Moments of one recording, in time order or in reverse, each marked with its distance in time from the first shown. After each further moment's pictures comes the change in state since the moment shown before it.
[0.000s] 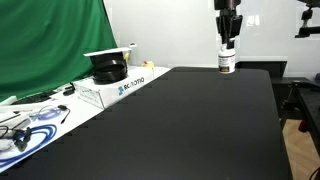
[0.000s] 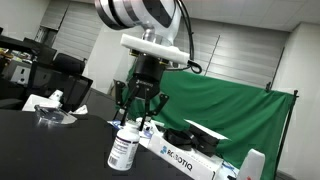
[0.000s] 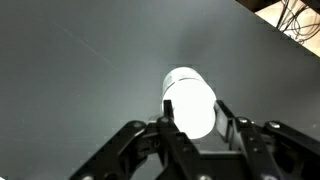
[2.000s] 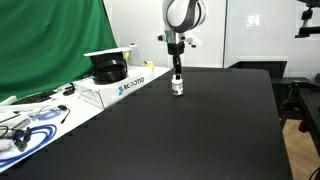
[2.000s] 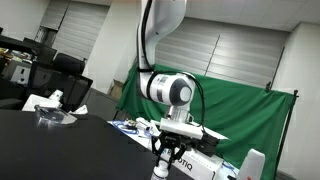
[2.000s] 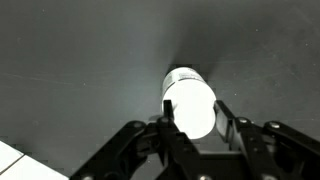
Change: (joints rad) arm -0.162 0.815 0.159 0.667 0.101 0.260 -0.067
